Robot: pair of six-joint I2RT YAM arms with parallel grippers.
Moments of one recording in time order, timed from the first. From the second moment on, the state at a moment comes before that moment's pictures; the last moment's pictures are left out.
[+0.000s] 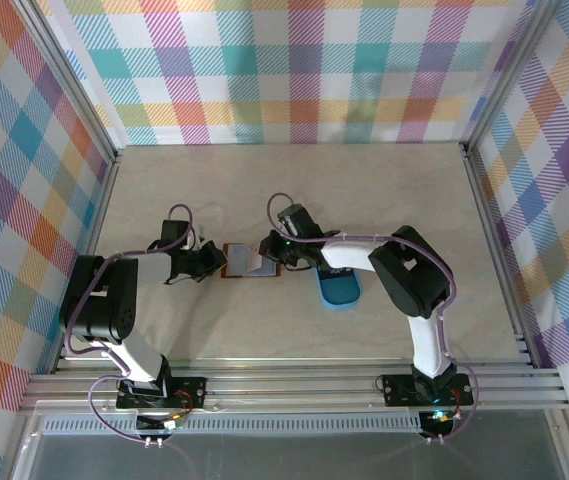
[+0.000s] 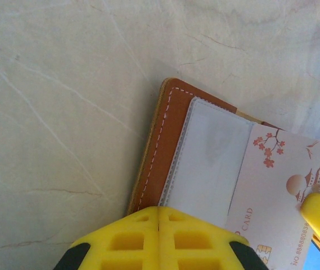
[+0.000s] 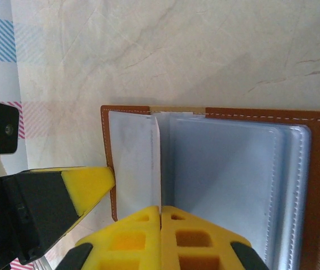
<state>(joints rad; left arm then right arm) -0.08 1.66 0.69 -0.01 0.54 -0.63 0.75 2.02 1.20 0.10 -0.34 0.96</state>
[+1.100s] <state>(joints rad) -0.08 1.66 0.69 0.00 0.54 -0.63 0.75 2.05 1.20 0.17 -0.36 1.02</state>
